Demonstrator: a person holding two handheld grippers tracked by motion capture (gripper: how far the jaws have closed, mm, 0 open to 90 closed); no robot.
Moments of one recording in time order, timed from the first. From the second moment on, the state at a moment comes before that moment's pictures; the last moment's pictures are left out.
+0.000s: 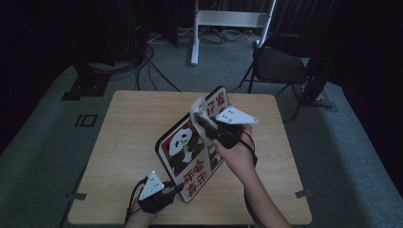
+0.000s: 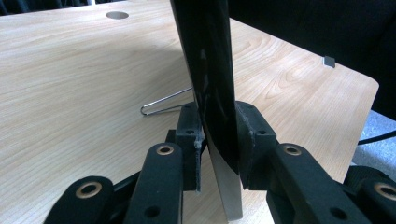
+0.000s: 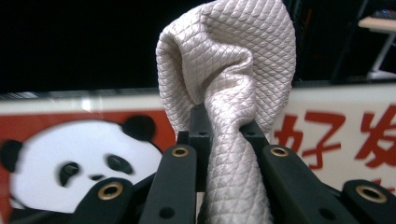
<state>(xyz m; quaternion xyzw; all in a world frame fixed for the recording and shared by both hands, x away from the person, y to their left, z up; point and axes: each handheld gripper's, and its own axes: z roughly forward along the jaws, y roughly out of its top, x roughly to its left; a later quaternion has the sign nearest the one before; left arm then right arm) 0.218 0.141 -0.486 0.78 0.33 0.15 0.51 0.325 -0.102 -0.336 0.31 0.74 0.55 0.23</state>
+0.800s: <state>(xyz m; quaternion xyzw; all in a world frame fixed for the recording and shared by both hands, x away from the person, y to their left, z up) 0.218 0.141 -0.485 0.78 0.33 0.14 0.51 0.324 -0.116 -0.384 0.33 0.76 0.52 0.21</state>
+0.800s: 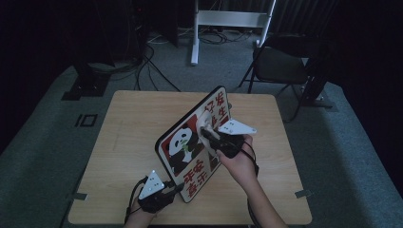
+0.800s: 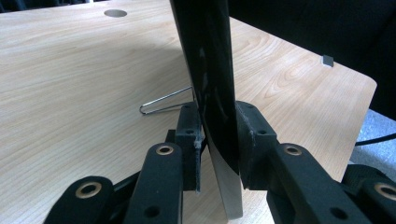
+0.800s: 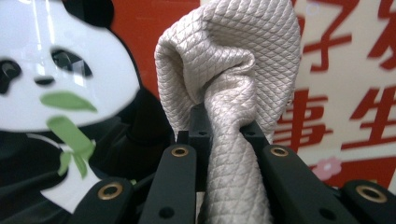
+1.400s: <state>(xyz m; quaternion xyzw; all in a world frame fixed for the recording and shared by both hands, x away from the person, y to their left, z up) 0.219 0.140 -0.485 0.78 0.32 0.14 0.51 0.322 -0.127 -0.416 0.35 0.77 0.49 0.20</state>
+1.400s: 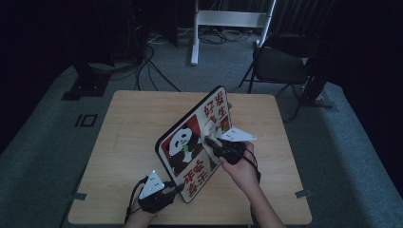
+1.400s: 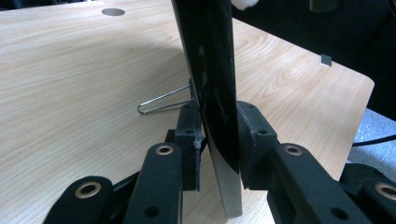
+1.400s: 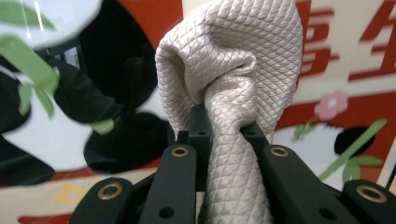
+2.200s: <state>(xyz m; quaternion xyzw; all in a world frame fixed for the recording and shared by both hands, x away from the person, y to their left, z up) 0.218 0.139 -0.485 0.78 0.32 0.14 0.51 0.315 -0.142 -0.470 0.39 0.78 0.45 0.16</state>
